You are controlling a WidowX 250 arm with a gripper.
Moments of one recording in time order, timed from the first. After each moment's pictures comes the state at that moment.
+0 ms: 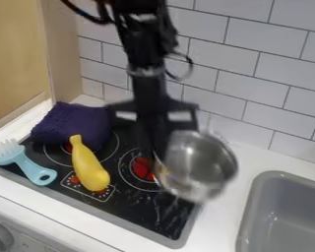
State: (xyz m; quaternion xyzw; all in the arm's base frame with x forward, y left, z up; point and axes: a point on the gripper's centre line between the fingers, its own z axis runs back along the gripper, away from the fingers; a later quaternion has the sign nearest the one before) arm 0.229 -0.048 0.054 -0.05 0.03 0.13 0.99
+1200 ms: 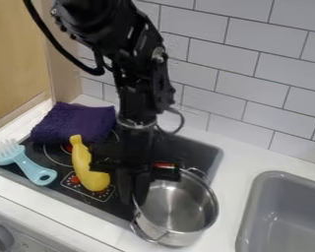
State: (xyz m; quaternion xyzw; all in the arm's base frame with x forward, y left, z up) arm 0.200 -0.033 0.017 0.02 0.04 0.13 0.99
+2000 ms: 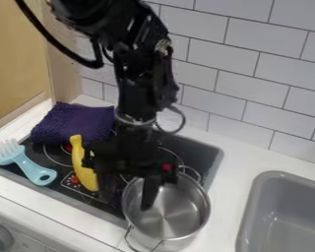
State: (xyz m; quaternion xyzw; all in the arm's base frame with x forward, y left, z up) arm 0.186 -0.033 0.033 0.04 0.05 0.12 0.99
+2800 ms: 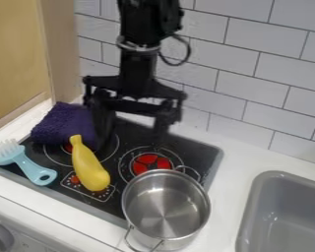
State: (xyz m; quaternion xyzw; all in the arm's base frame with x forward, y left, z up) arm 0.218 -0.014 0.083 0.05 0.05 0.14 0.99
